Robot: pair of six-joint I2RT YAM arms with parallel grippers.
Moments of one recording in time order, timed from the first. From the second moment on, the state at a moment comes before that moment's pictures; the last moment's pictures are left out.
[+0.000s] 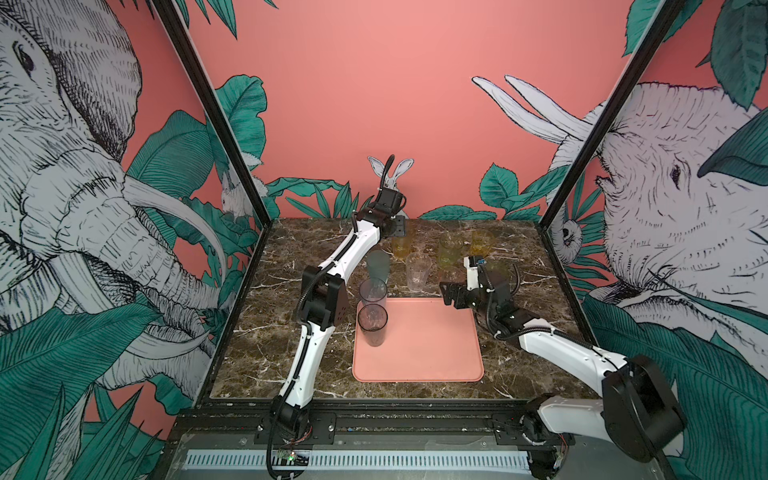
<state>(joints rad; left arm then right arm) -0.50 2.41 2.41 -0.81 -0.14 -0.40 0.50 1.28 0.67 0.12 0.02 0.34</state>
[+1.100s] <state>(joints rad) -0.46 2.46 2.44 -0.82 -0.11 -0.45 0.50 1.28 0.67 0.12 0.01 0.34</state>
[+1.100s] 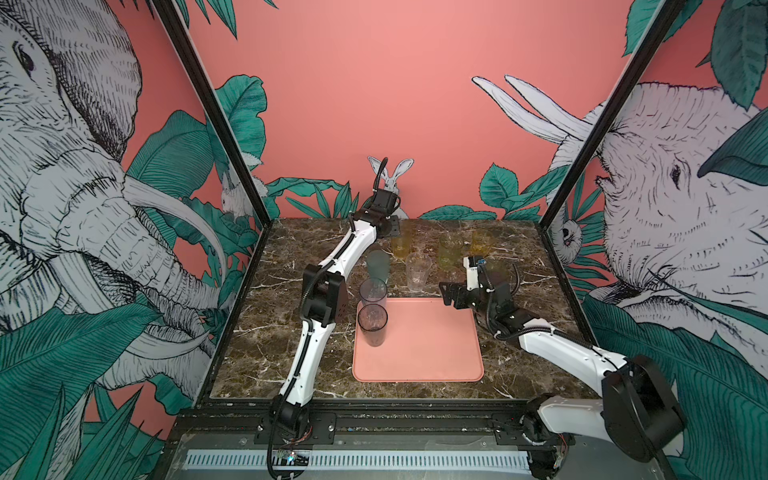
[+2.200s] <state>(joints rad) -0.42 2.44 2.42 -0.84 -0.10 -0.43 0.50 1.30 0.67 0.11 0.00 0.34</state>
